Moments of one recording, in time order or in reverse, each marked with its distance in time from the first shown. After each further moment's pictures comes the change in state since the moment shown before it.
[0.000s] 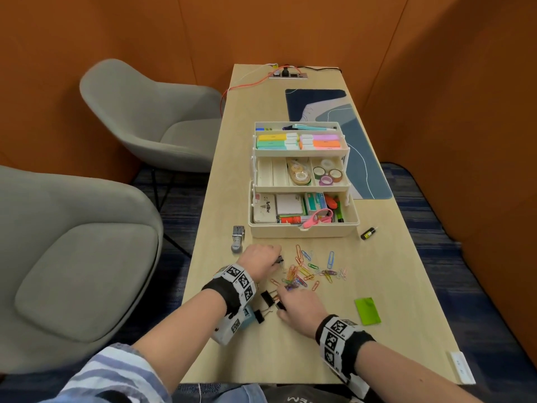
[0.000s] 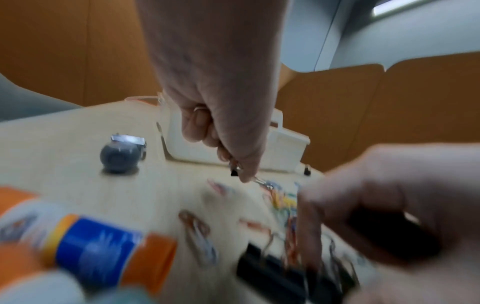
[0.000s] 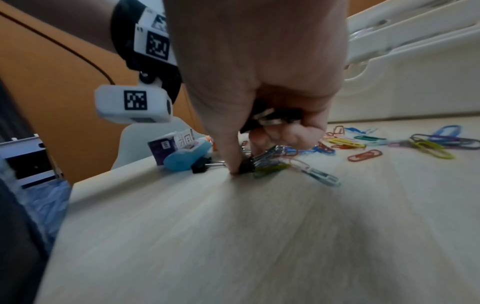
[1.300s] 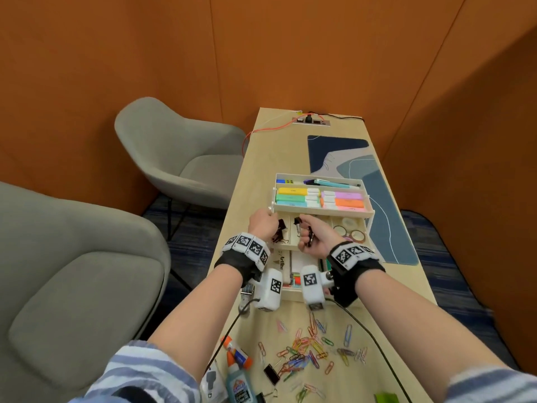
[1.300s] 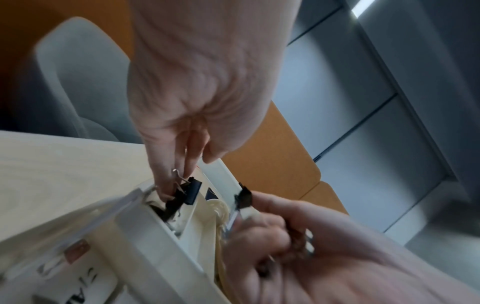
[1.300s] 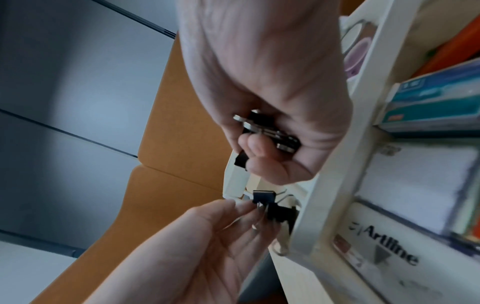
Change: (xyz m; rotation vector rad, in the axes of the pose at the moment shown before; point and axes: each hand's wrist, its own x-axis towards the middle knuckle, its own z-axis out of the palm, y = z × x) left_hand 0.115 -0.099 -0.120 -1.110 0.377 -0.704; right_hand 0.166 0.056 -0.210 1.812 0.074 0.525
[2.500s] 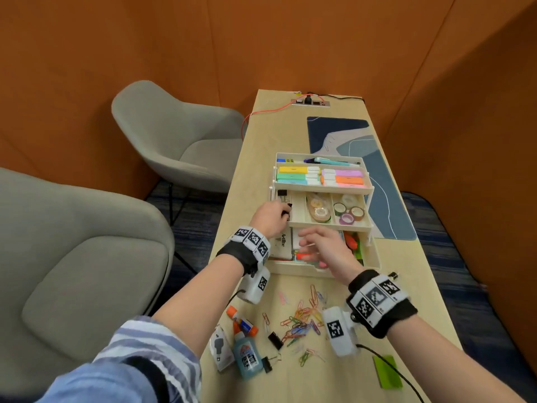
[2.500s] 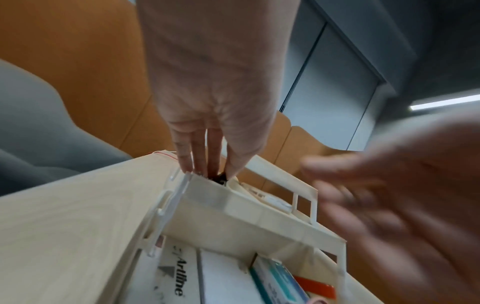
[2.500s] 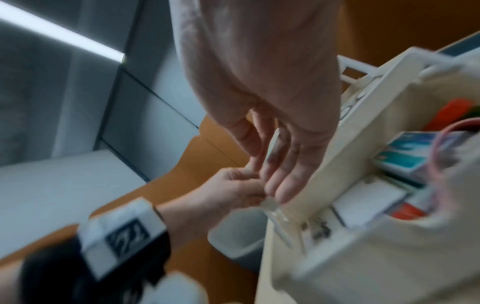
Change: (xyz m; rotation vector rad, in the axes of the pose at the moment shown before) left_hand -0.035 -0.022 0.006 0.524 -0.076 0.485; right_hand -0.074 0.066 -0.025 -0.443 0.006 -0.342
